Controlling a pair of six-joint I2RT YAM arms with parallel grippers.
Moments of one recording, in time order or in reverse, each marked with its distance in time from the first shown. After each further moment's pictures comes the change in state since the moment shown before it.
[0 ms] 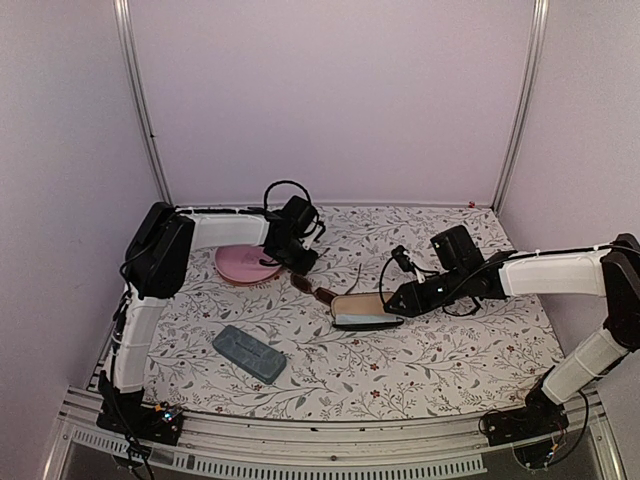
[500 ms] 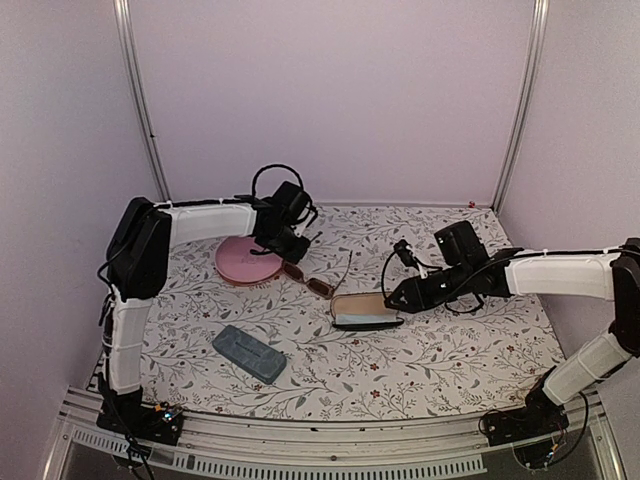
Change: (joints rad) left arm 0.002 -0.123 -0.052 -0.029 -0.091 0.019; right arm 0.000 -0.041 0.008 -0.025 0.000 0.006
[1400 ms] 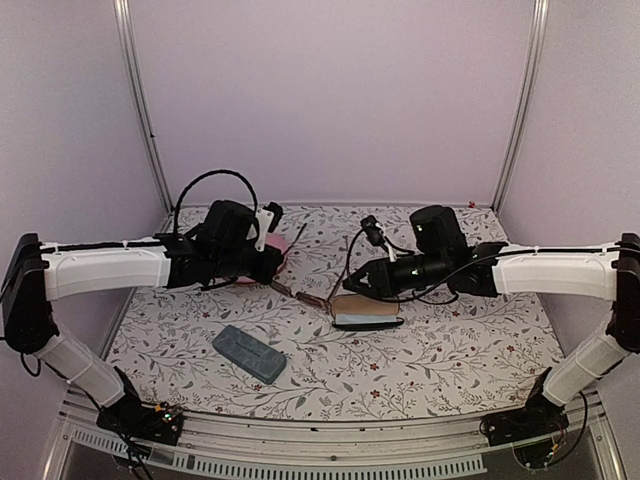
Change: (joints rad) left arm -0.108 -0.709 -0.744 0.408 0.069 -0.213; right arm 0.176 0.023 0.139 0.176 0.020 0.163
